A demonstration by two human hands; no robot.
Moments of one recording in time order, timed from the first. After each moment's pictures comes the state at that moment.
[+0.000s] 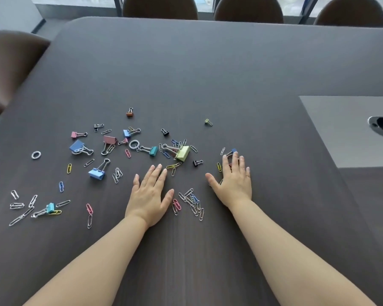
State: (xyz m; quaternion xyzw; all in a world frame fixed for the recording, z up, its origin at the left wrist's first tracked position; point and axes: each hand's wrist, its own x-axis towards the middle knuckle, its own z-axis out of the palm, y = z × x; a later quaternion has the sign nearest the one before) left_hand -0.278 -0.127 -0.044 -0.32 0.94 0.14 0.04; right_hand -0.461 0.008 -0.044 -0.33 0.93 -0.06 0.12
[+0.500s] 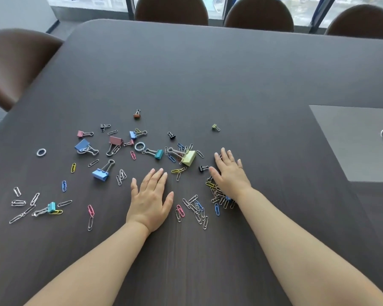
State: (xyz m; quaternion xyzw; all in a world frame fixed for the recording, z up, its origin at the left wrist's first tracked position) left_hand -0.278 -0.127 -0.044 -0.36 0.92 0.14 0.00; right_hand -0.486 -0.027 -0.037 -0.44 0.87 -0.09 0.20
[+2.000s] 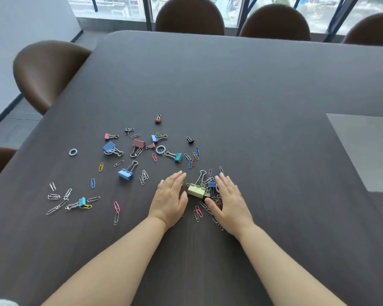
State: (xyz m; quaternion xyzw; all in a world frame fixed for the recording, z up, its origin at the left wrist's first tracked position) left_hand -0.273 -0.133 -0.030 -0.33 0.90 0.26 -0.05; right_hand -0.408 -0.002 -0.041 -0.47 0.84 -0.20 0.18
